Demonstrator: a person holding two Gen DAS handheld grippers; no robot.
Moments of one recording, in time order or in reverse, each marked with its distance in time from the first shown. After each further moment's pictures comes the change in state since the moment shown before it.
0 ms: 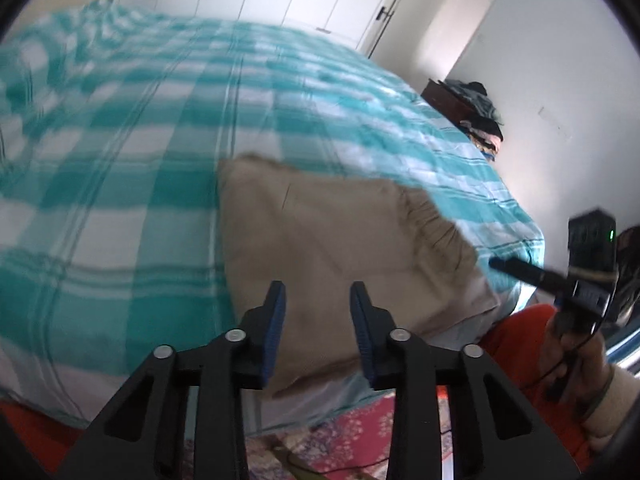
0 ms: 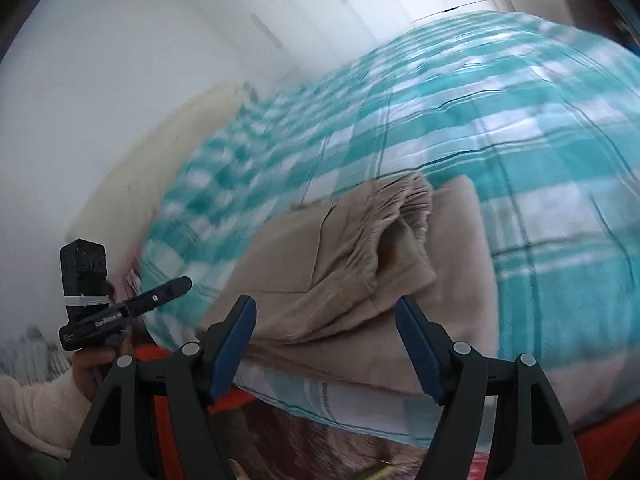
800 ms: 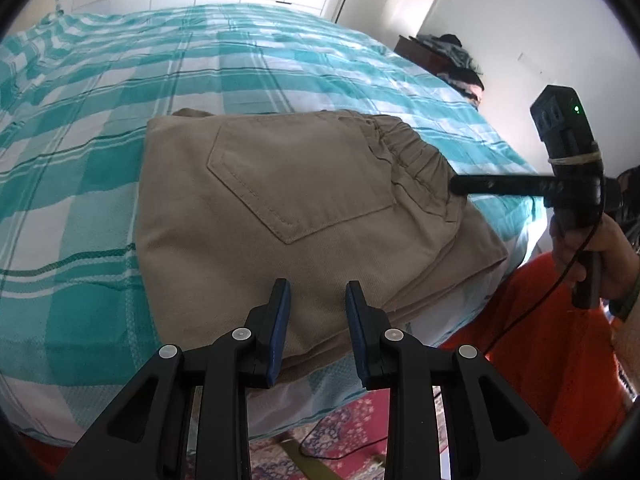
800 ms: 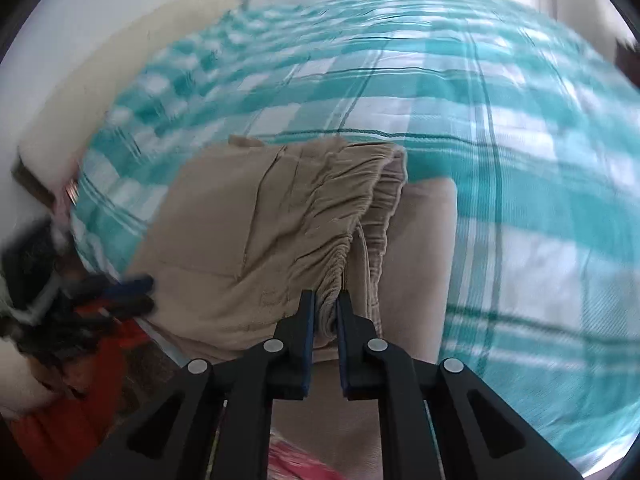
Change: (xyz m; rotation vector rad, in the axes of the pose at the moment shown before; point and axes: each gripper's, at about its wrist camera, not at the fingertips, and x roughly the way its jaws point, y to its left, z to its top) left arm 0.056 -0.044 -0.022 0.150 0.090 -0.020; right arm 0.052 -0.033 0.039 -0.146 0.264 -0.155
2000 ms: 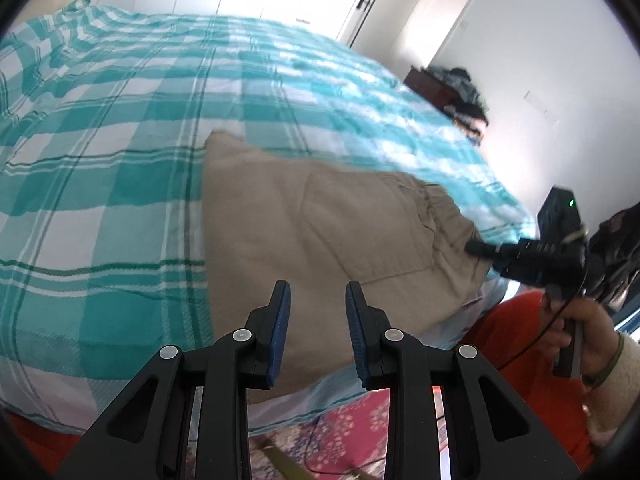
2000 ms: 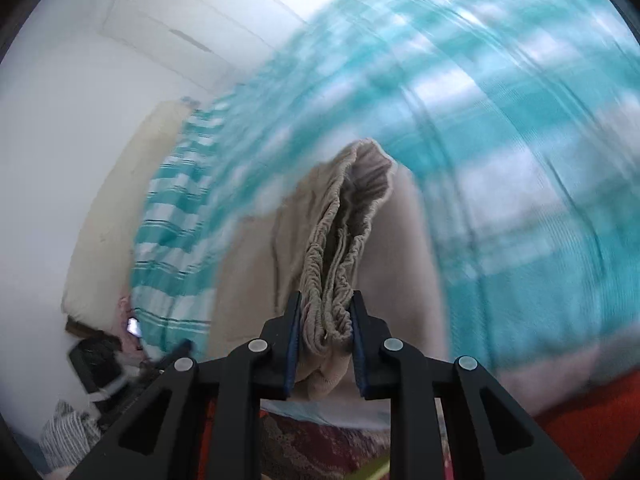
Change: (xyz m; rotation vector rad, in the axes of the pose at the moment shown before) left arm -0.037 0.014 0.015 -0.087 -0.052 0.000; right arm -0.042 -0.038 -0.045 0.479 -0.140 0.131
